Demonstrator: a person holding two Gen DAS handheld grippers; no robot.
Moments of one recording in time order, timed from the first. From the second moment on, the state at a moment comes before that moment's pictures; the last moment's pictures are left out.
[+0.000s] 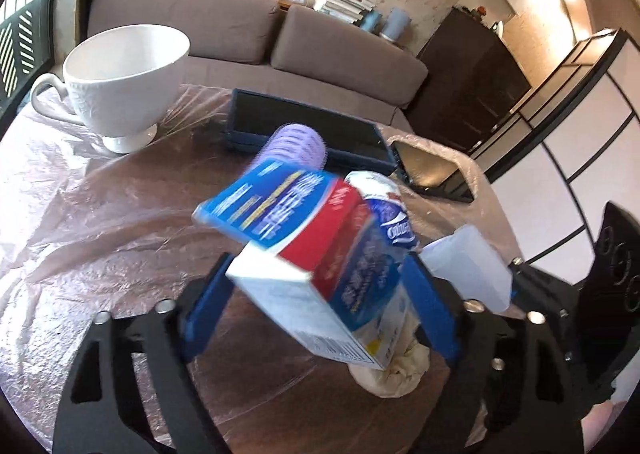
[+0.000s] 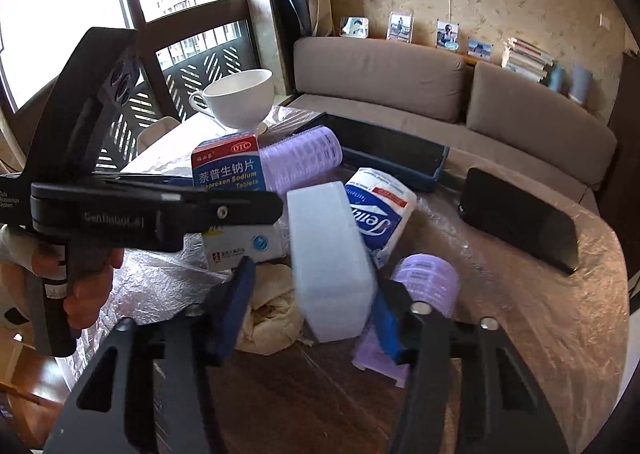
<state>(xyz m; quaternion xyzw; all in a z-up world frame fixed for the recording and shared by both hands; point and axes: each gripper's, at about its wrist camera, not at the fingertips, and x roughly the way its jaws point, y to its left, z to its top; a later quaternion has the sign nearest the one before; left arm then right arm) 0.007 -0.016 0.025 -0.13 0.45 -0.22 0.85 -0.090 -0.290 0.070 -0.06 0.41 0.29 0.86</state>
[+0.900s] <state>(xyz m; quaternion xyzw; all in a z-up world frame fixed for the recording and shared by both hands) -0.018 -0.009 0.063 -0.12 0.40 -0.22 0.88 -0.105 -0.295 0.094 -0.07 0.38 0.24 0.89</state>
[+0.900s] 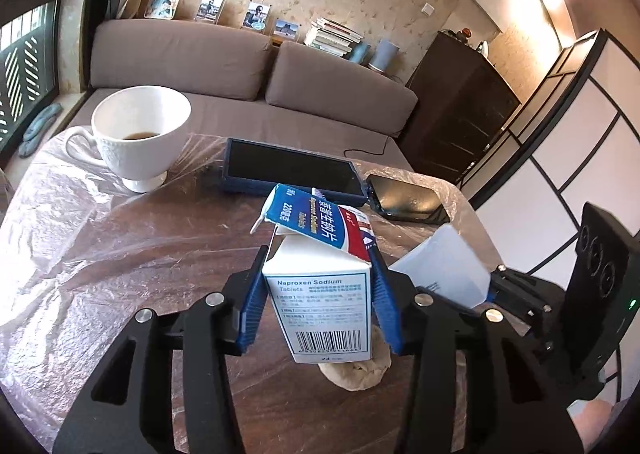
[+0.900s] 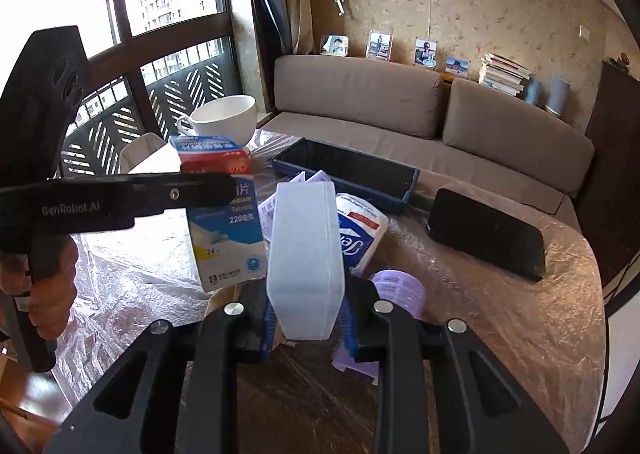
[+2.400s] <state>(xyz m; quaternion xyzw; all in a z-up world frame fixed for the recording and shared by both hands) -0.105 -0.026 0.073 -0.09 0.41 -0.22 0.88 -0.175 -0.345 0.110 -0.01 0.43 0.25 0.87</state>
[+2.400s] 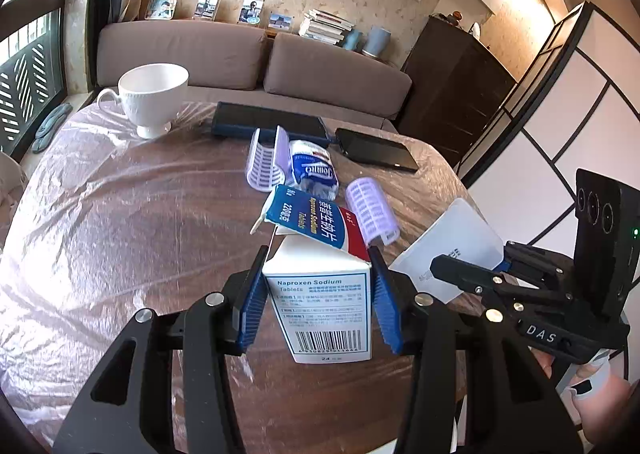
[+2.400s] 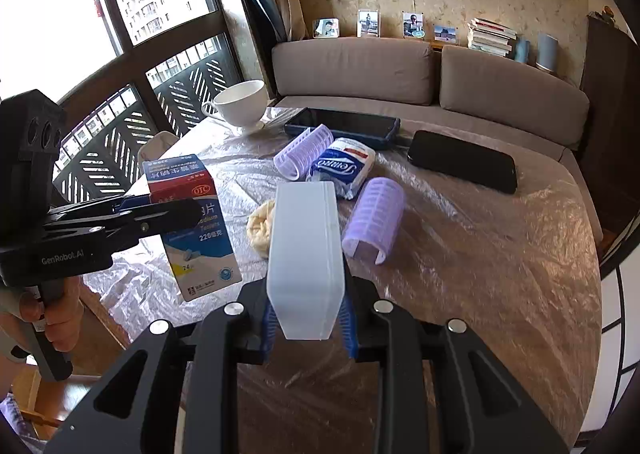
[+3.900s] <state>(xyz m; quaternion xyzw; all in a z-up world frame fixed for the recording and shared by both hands) -0.190 -0.029 0.069 -0.04 0.43 -0.23 0.87 -0.265 -0.356 0.111 -0.02 0.46 0.27 0.85</state>
